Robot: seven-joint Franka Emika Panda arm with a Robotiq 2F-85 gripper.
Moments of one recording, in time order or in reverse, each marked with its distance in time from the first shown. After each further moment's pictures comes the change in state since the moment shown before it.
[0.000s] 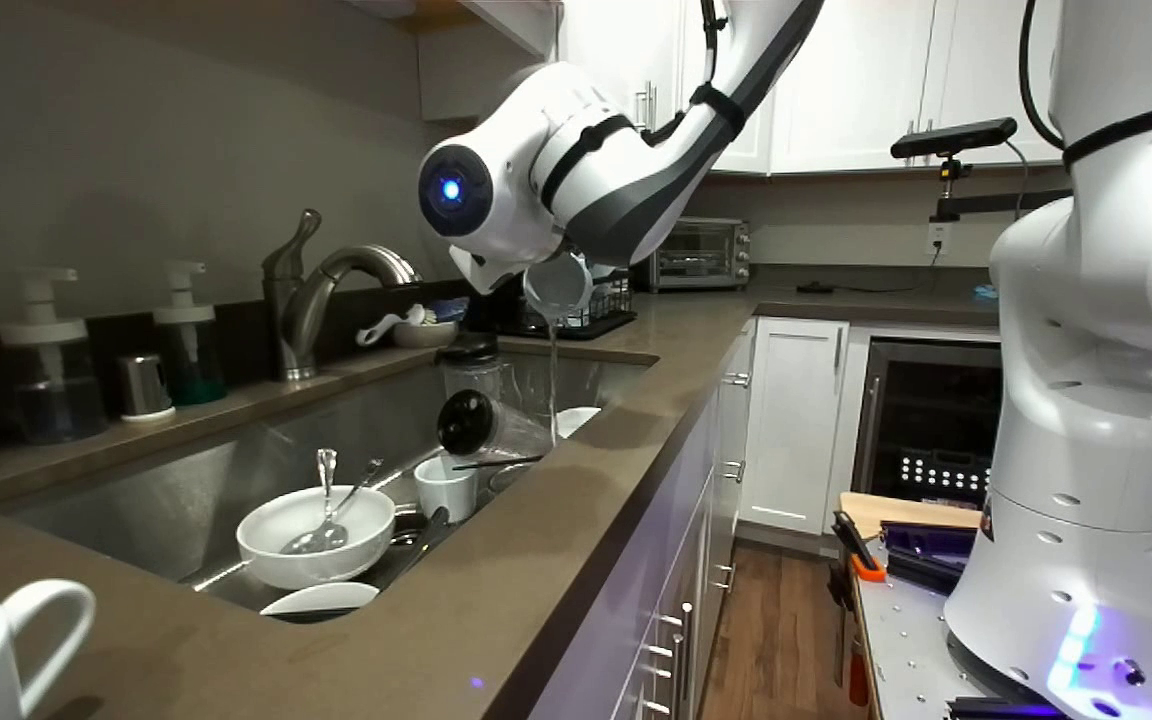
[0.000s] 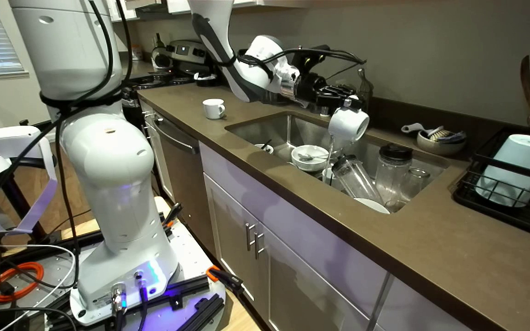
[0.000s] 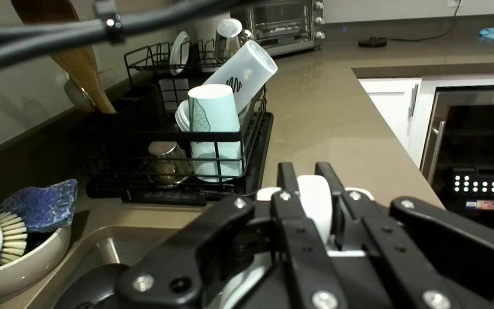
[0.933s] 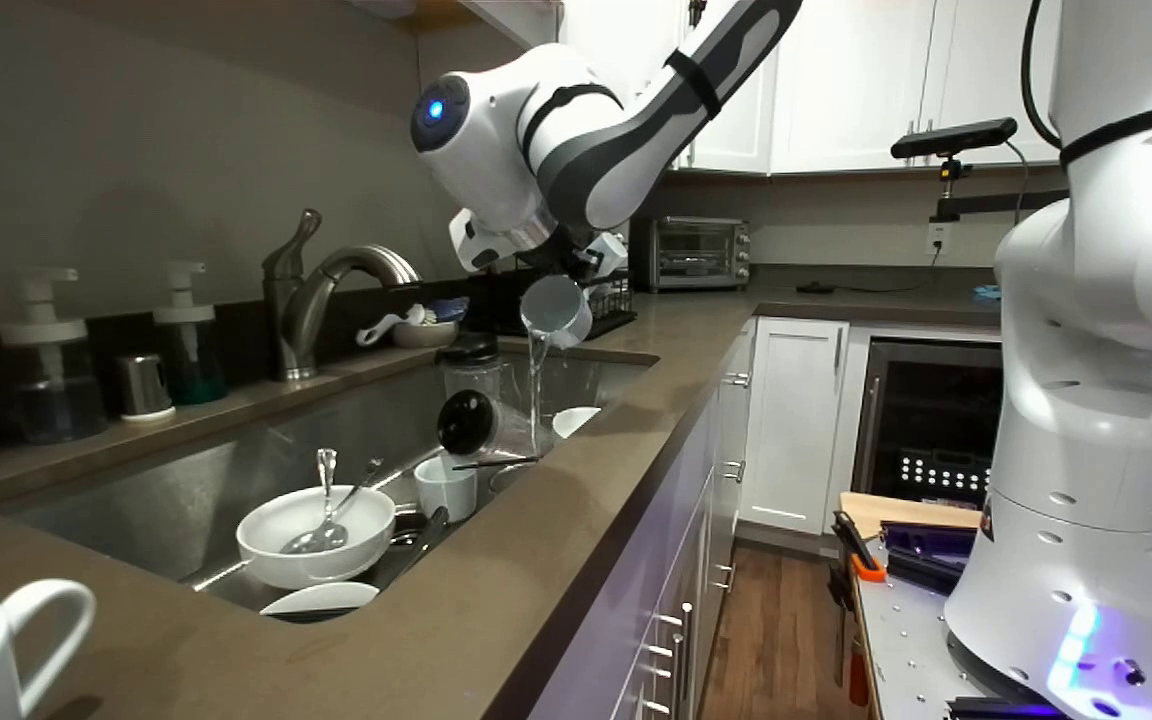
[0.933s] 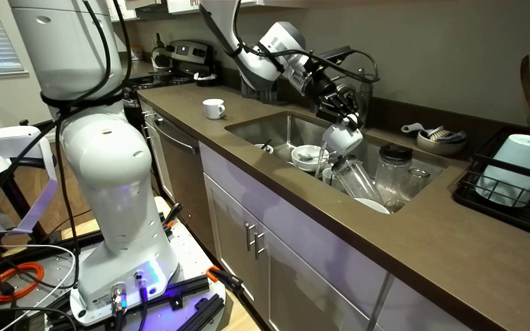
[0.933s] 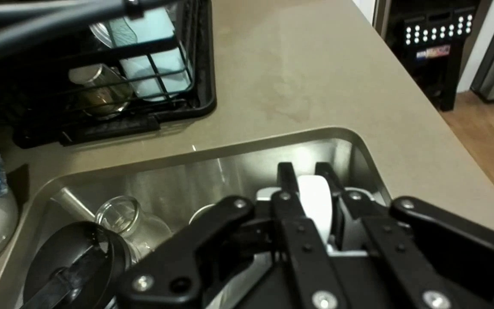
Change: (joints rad) arm -0.044 -0.002 -0.057 0.084 0.328 0.184 -0.001
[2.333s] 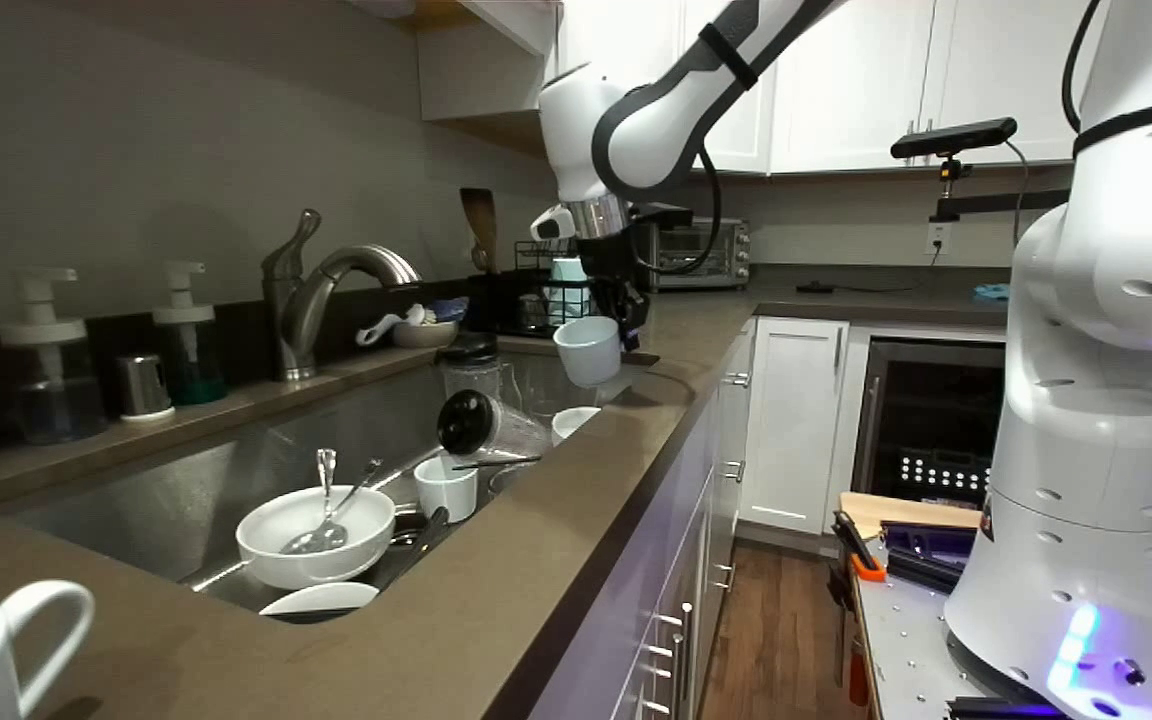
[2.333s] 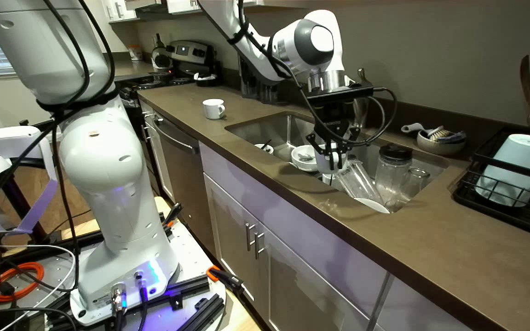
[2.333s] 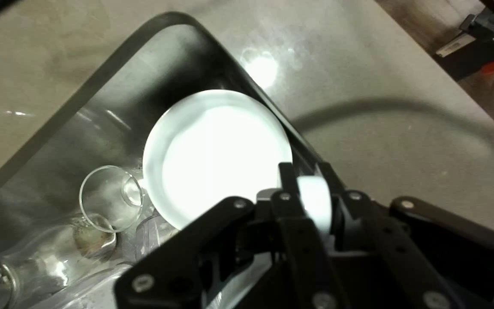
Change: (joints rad) arm -0.153 -0.156 -0.159 -0.181 0.634 0.380 0.008
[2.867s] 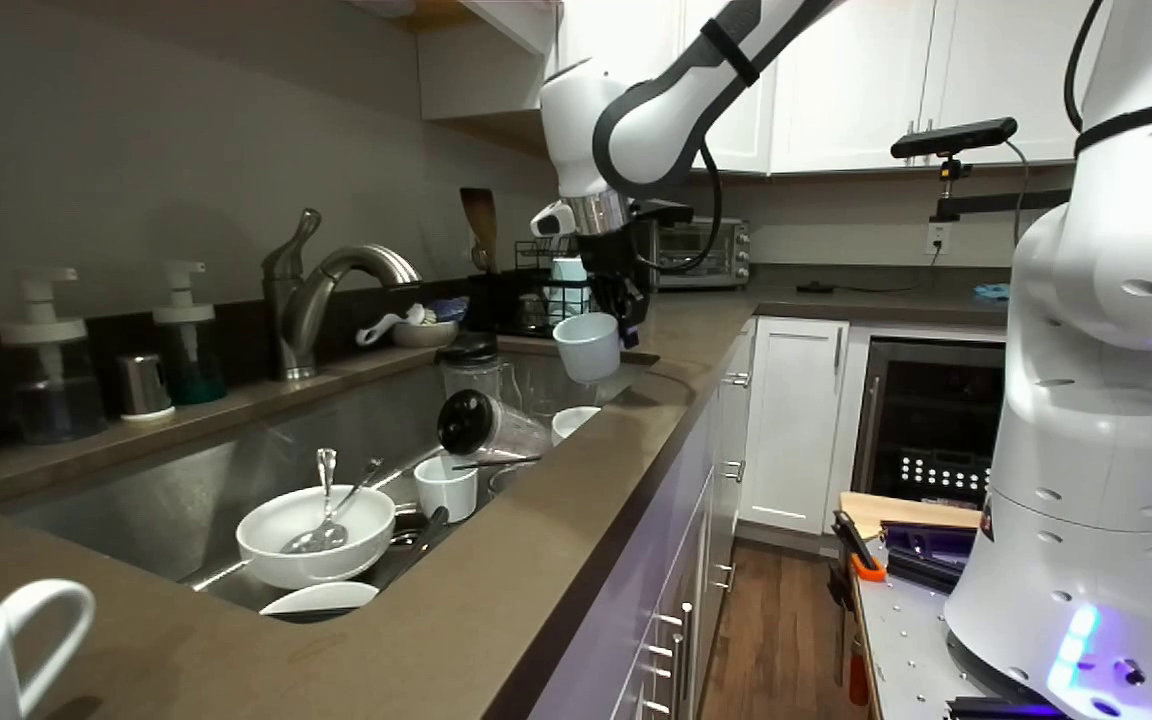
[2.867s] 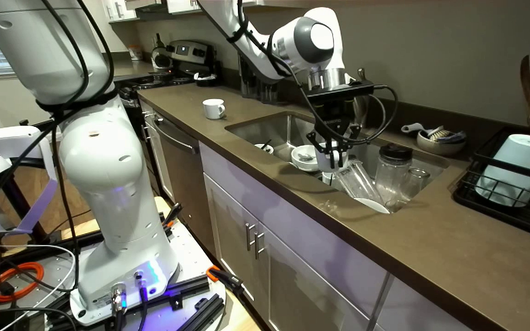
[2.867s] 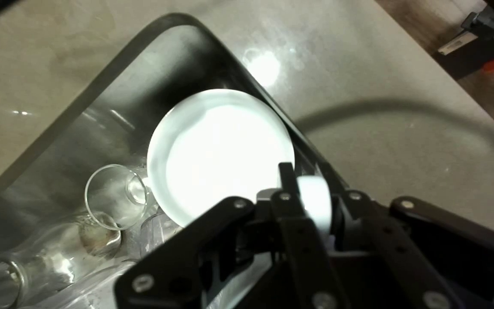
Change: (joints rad) arm 0.000 -0.009 -0.001 0.001 0.002 0.000 0.000
